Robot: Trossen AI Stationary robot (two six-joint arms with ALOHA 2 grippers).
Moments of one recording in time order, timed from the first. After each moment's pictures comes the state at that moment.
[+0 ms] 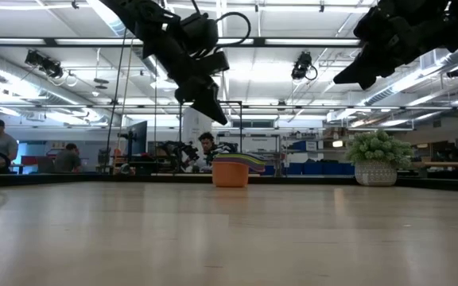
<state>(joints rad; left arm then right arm) 0.40 1.70 1.22 -0.32 0.08 0.57 -0.52 0.71 0.53 -0.25 -0.36 -0.15</state>
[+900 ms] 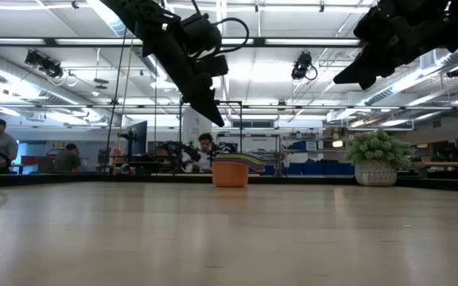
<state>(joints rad) 0.40 1.70 1.22 -0.34 0.03 0.32 -0.52 0.71 0.53 -0.25 -0.36 -0.15</state>
